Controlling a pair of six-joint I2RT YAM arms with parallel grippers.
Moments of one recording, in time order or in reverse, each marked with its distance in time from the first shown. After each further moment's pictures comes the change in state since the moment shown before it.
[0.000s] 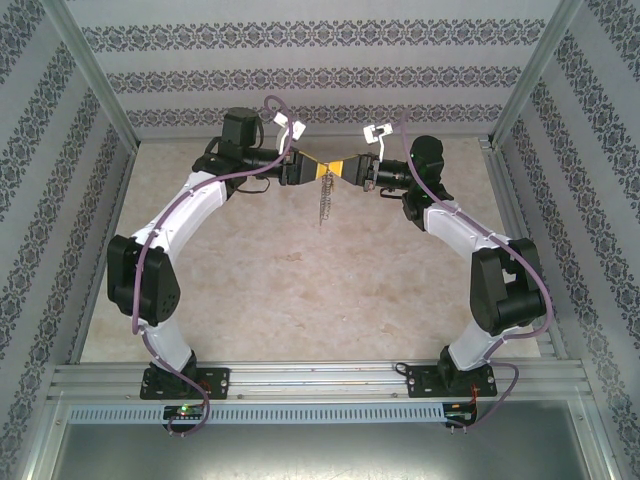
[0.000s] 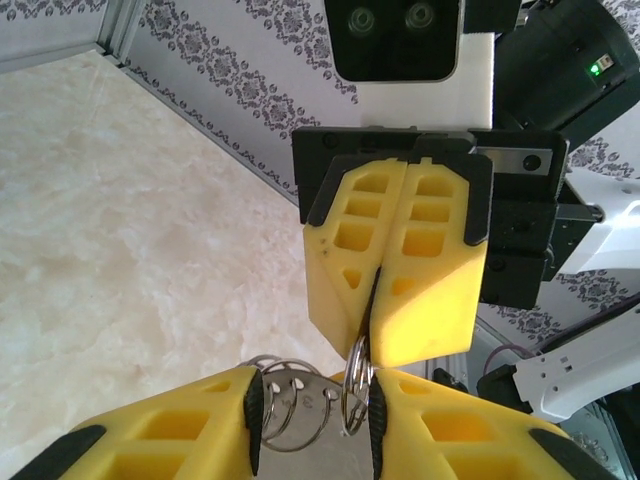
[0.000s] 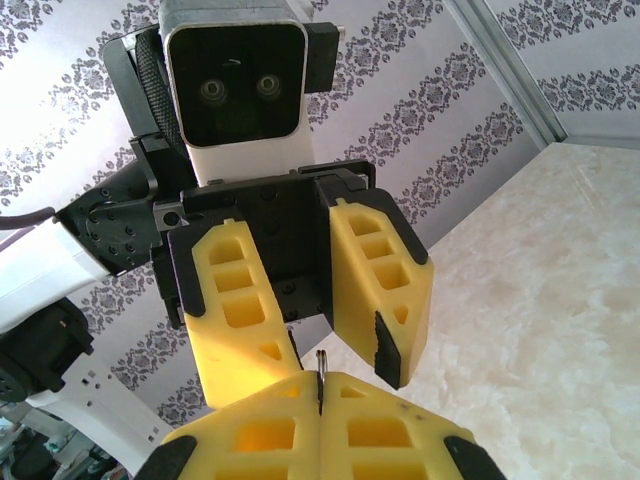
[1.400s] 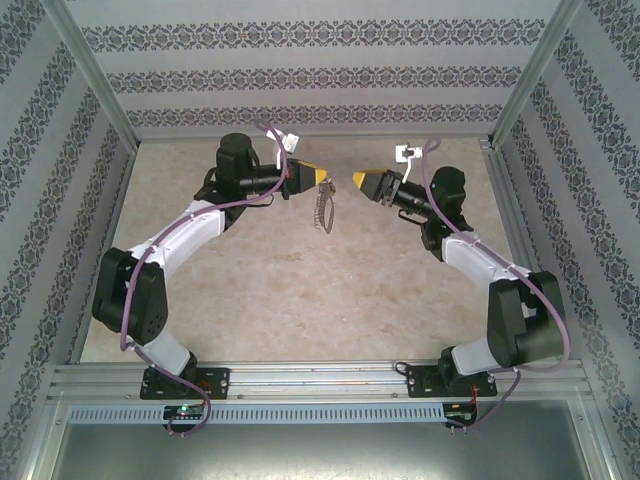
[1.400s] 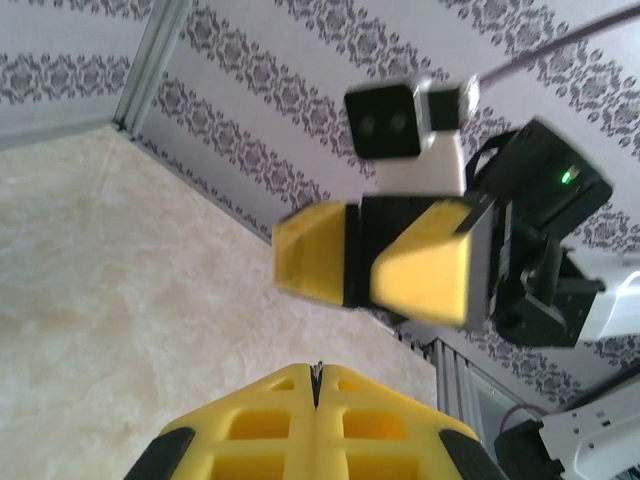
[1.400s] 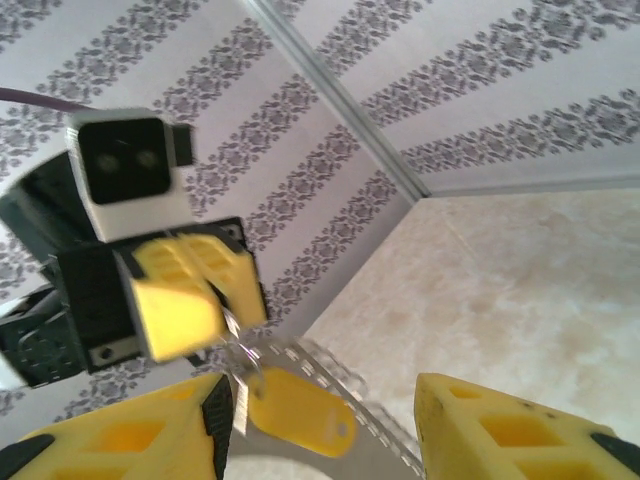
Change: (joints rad) left arm -0.039 -0.144 -0.360 0.555 -0.111 -0.245; right arm -0.063 -0.223 -0.329 0.054 0.273 -0.039
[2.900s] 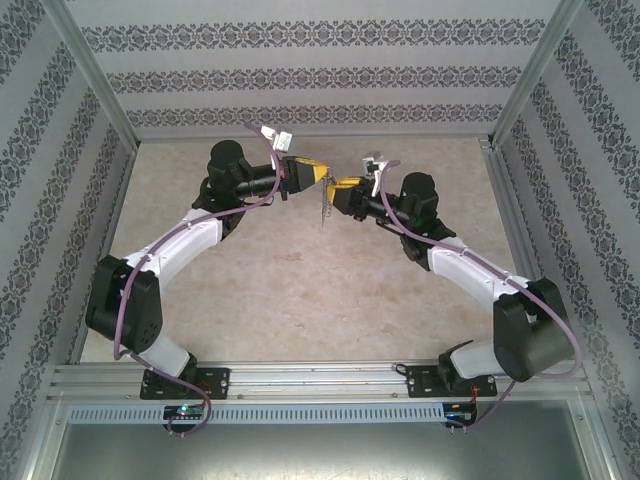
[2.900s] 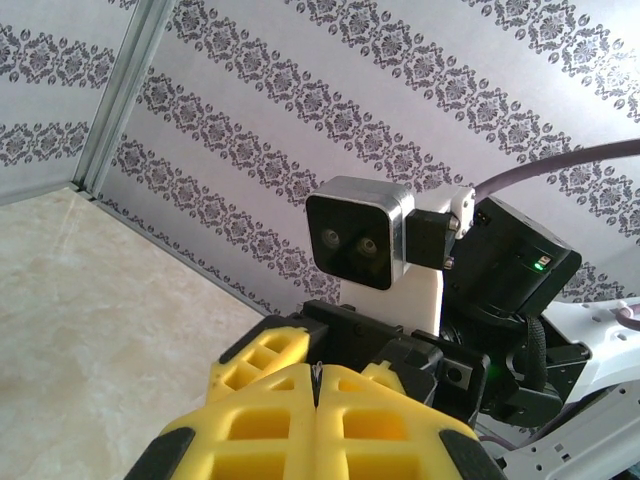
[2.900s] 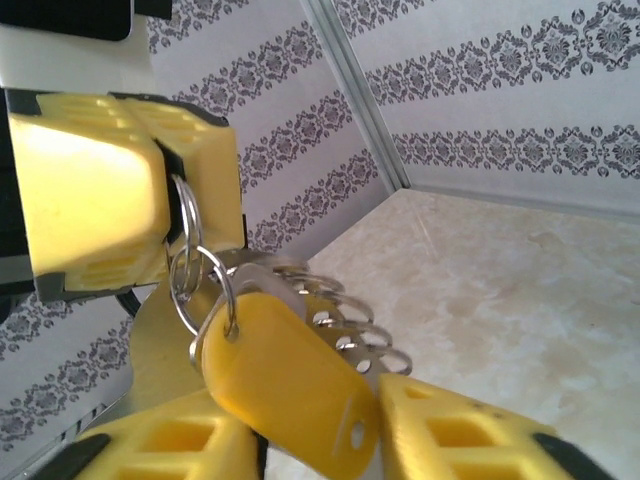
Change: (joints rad) left arm -0.016 -0.050 -0.071 0.224 0.005 -0.137; right arm 0.209 -0.046 0.040 -0.183 0.199 -0.327
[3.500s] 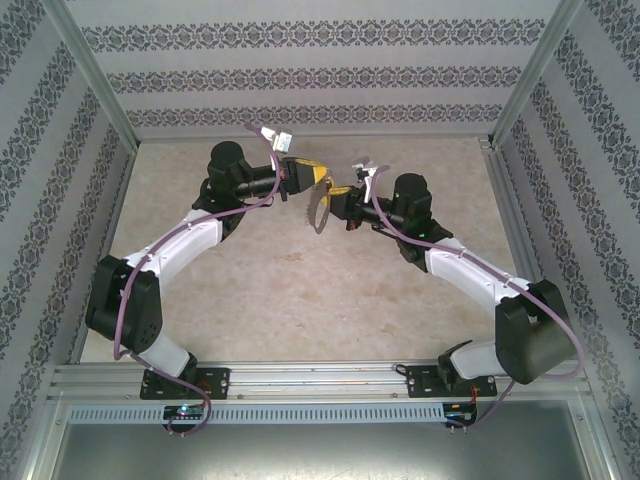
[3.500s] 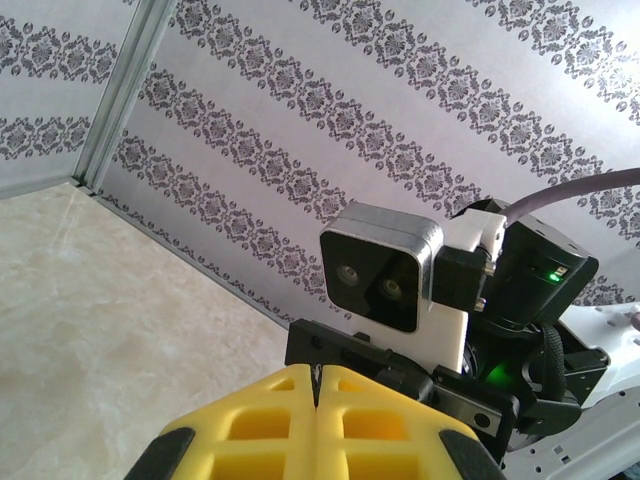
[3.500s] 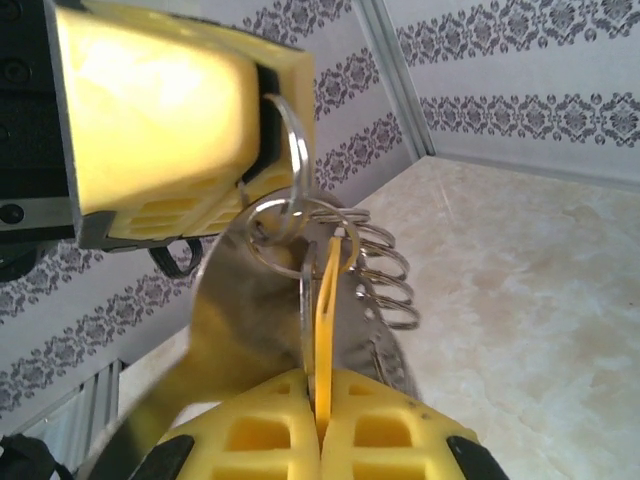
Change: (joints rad) left arm 0.000 -0.002 -0.009 0.005 -0.003 -0.011; right arm 0.052 -0.010 0.023 -0.100 -0.026 -0.066
